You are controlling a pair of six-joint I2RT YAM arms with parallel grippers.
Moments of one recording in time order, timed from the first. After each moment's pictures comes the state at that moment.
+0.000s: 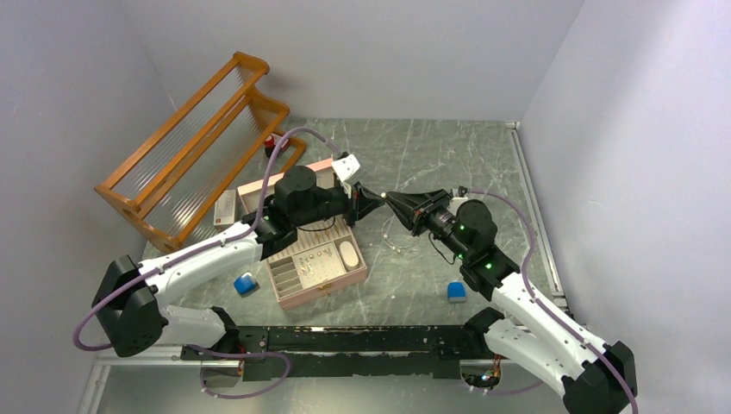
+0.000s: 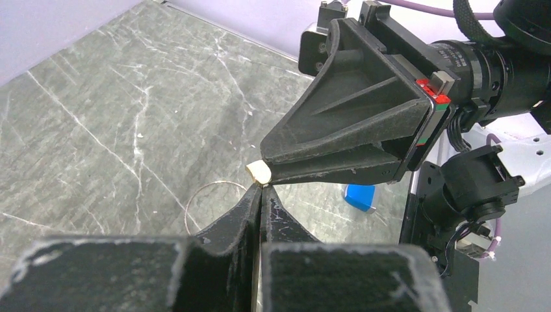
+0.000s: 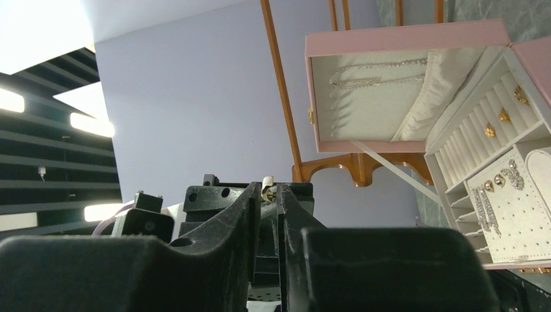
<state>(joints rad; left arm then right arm) -0.85 1.30 0.95 0.26 0.32 -0.13 0.57 0.81 0.54 0.20 -0.12 1.75</state>
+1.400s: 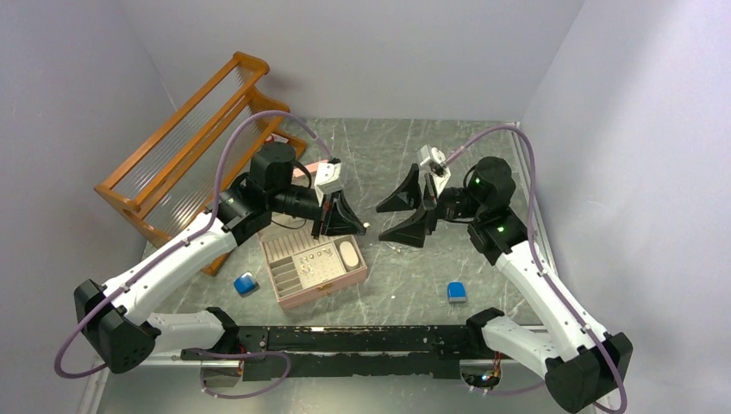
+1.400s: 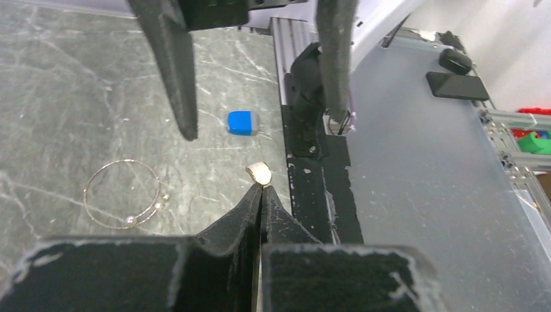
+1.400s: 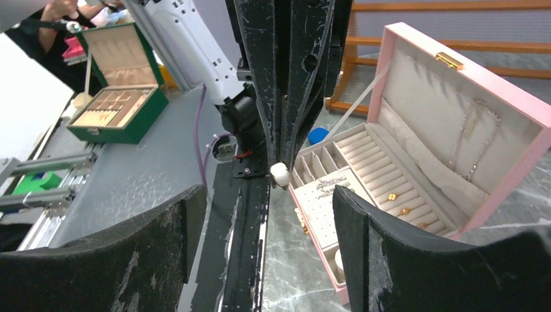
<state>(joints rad) -0.72 1.21 1.15 -0.27 0.93 0.06 0.42 0.97 0.92 0.05 -1.18 0.23</state>
